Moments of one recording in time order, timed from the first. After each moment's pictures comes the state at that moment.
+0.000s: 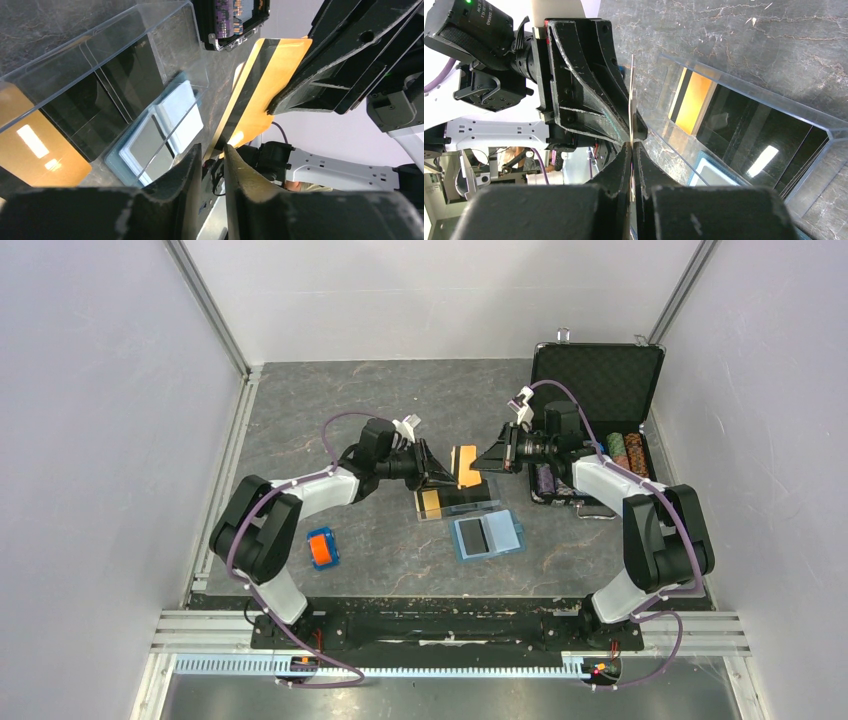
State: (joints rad) left arm -0.52 1.69 0.92 0.23 0.69 -0.96; right arm 0.22 1.60 0.92 0.11 -0.97 0.63
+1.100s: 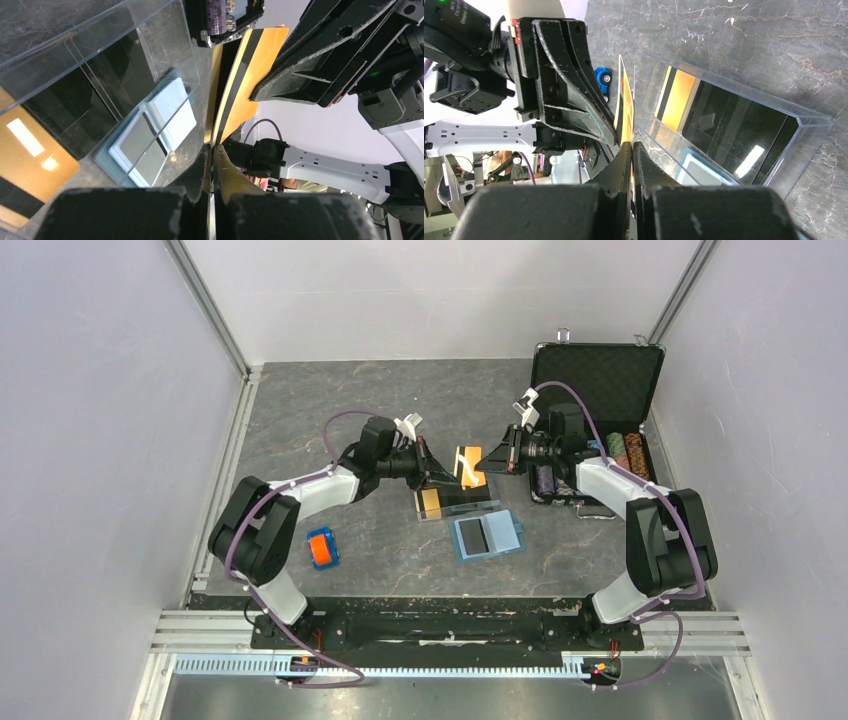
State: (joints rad) left arm -0.53 1.69 0.94 0.25 0.72 -0.99; right arm 0.21 1.57 0.90 0.08 -0.93 0.57
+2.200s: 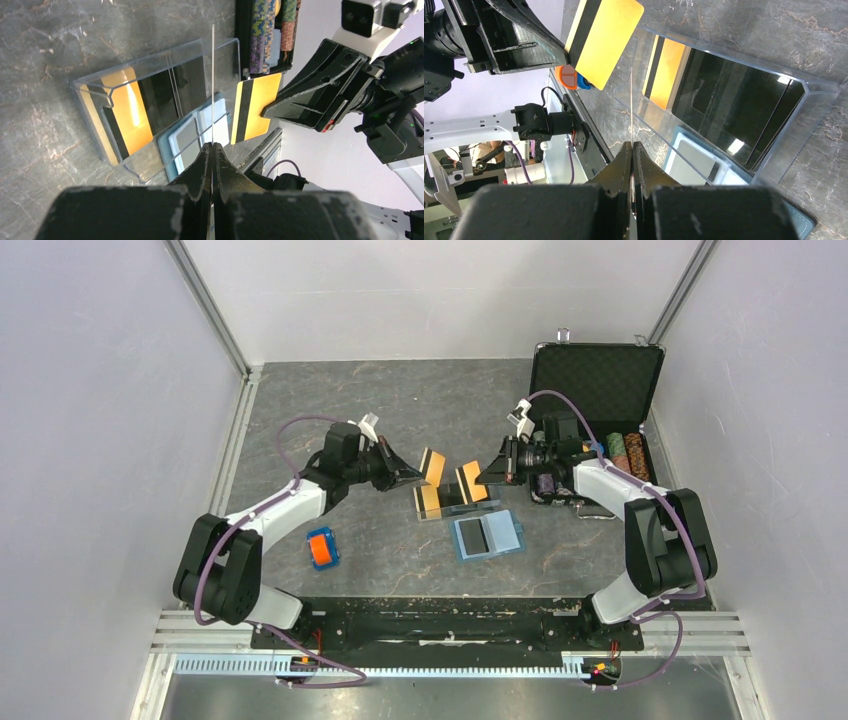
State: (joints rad) left arm -0.40 1.43 0.80 0.09 0.51 -0.92; right arm 0.22 1.57 0.89 -0.04 -0.92 0.48
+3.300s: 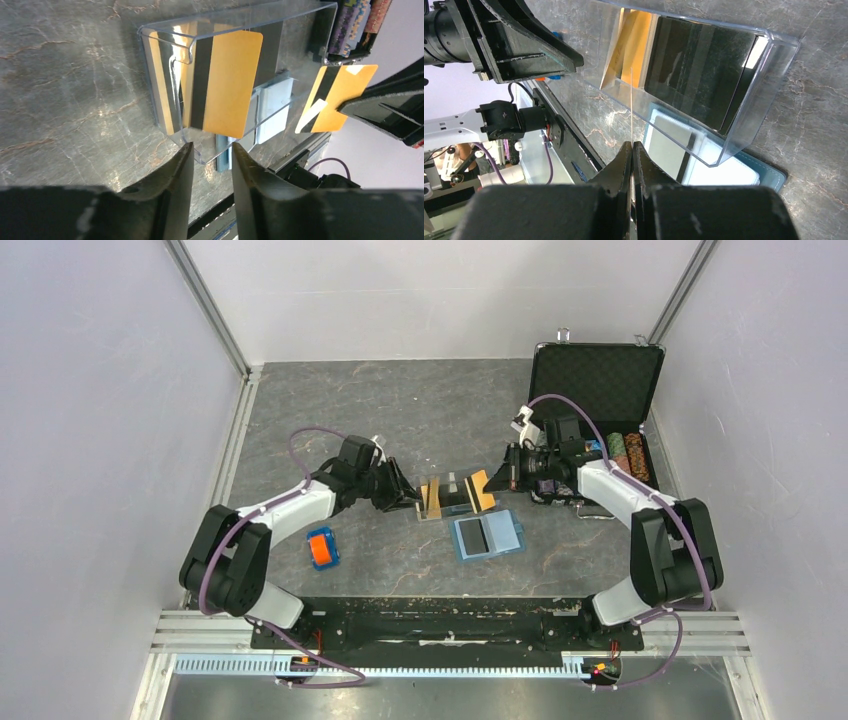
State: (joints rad) left arm -0.46 1.48 0.78 -0.11 0.41 -0.84; right arm 0.22 1.52 0.89 -0.24 -0.80 0.36
